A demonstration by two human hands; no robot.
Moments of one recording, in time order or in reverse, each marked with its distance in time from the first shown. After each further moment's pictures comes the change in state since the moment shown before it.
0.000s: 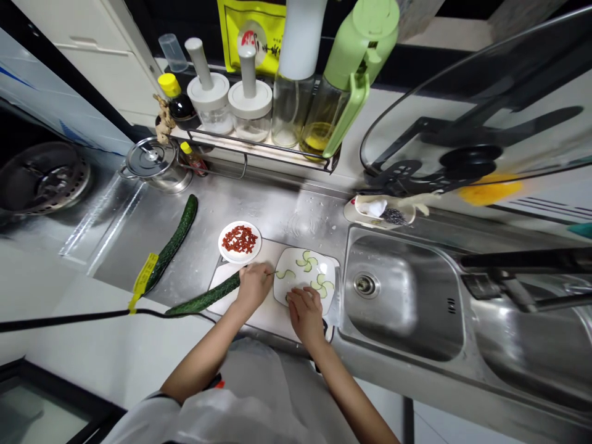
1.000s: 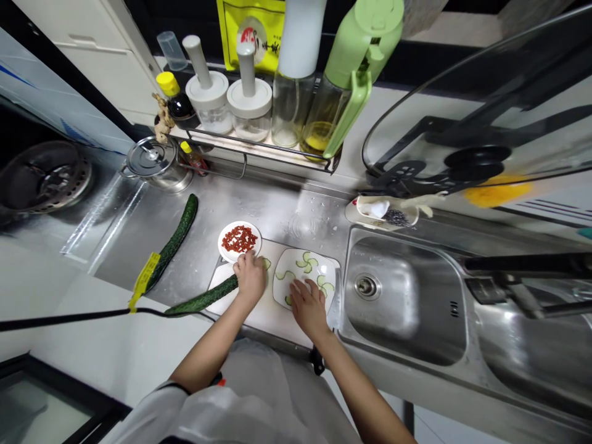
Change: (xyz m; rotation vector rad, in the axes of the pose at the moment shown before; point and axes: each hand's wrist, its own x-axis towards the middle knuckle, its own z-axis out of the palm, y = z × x) left_hand 0.016 -0.003 0.016 0.391 0.193 -0.122; right_hand 0.012 0.022 0.005 -0.345 -0.127 -0.099
